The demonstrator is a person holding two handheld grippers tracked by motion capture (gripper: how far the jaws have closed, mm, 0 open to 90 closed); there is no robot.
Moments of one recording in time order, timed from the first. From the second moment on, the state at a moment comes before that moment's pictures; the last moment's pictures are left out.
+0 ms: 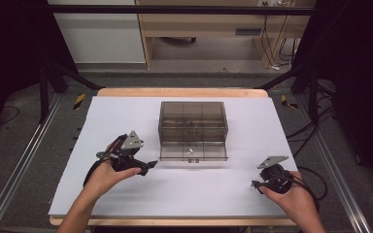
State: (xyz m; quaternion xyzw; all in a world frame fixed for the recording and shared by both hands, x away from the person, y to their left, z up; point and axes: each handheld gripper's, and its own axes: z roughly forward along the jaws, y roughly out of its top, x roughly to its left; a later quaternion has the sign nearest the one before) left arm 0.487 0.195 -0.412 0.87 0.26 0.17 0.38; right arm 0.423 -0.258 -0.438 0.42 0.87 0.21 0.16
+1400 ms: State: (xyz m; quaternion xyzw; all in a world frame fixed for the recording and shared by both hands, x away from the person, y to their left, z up) left arm 0.480 0.231 -0.418 0.87 0.29 0.17 0.37; right arm 0.435 -0.246 -0.450 0.43 0.88 0.19 0.11
